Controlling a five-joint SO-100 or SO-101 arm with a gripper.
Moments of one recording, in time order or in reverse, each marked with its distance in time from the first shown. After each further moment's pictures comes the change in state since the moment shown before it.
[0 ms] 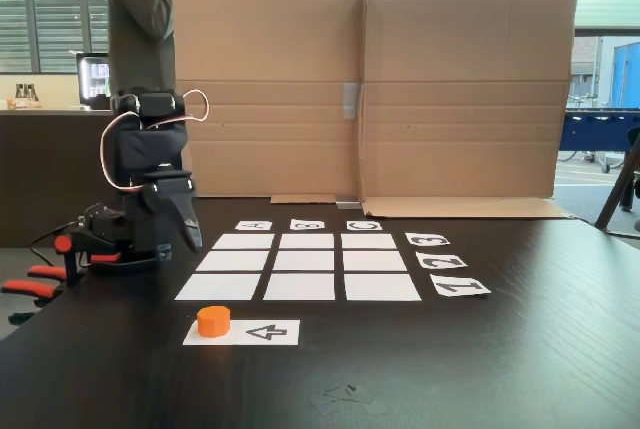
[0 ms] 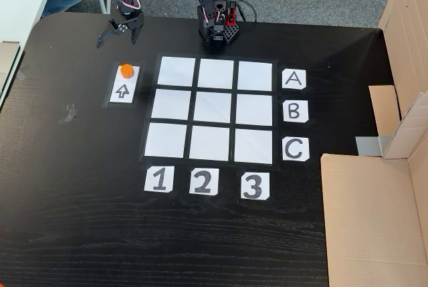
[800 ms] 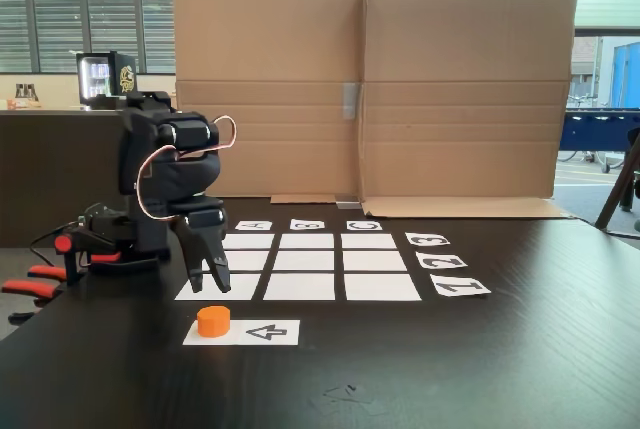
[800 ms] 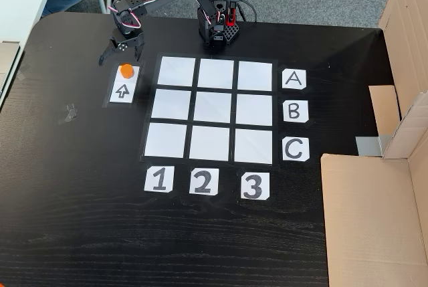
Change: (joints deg) arm -6.9 -10.5 -5.2 -2.3 13.1
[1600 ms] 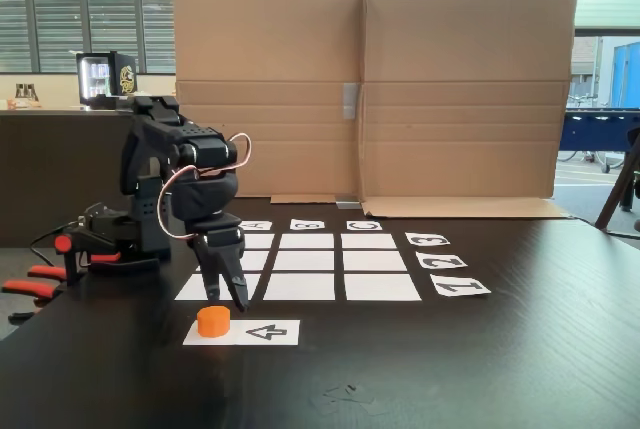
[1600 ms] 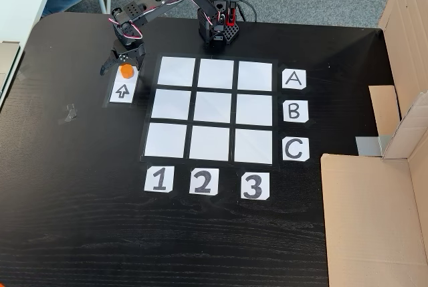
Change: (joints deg) arm -2.9 -5.5 -1.6 -3.3 3.4
